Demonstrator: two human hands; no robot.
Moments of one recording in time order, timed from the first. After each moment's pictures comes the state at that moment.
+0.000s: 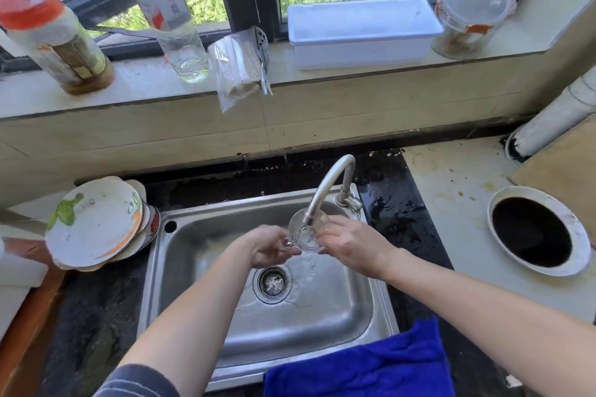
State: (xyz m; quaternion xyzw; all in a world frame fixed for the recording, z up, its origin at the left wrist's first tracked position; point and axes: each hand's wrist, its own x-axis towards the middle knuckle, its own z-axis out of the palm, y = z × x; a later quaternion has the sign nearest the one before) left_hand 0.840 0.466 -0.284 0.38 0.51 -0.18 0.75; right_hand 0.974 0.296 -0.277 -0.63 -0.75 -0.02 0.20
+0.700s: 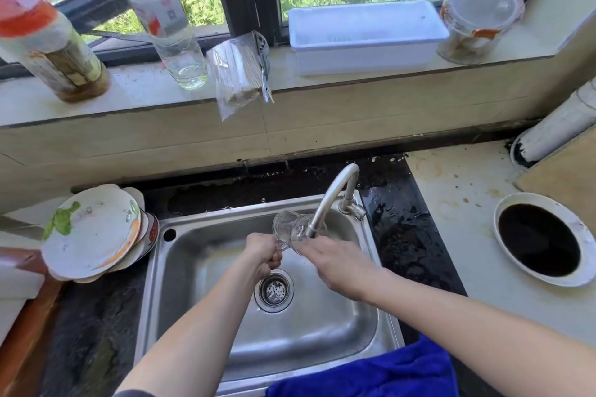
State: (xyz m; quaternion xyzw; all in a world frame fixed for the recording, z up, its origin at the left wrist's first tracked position) left_hand 0.845 0.470 -0.324 0.44 0.59 0.00 0.68; right_hand 0.935 0.318 -0.262 -0.74 -0.64 0.17 0.06
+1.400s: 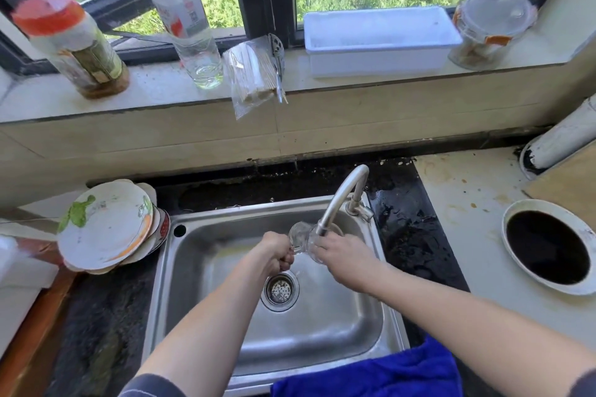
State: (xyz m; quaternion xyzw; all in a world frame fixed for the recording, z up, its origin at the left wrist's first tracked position) left_hand 0.844 0.465 -0.300 0.48 0.59 -0.08 0.64; right_hand 0.946 0.318 -0.286 -0.72 -0.68 0.13 -0.05
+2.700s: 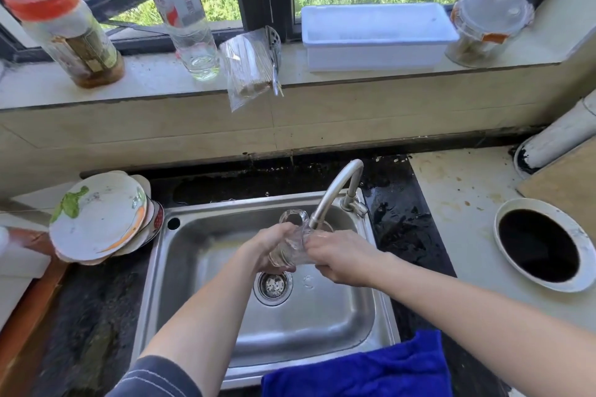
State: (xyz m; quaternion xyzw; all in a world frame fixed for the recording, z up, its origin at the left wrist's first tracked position) left_hand 0.838 0.469 -0.304 0.43 0.55 -0.15 0.69; right_hand 0.950 0.315 -0.258 -0.67 -0.72 0.18 0.00
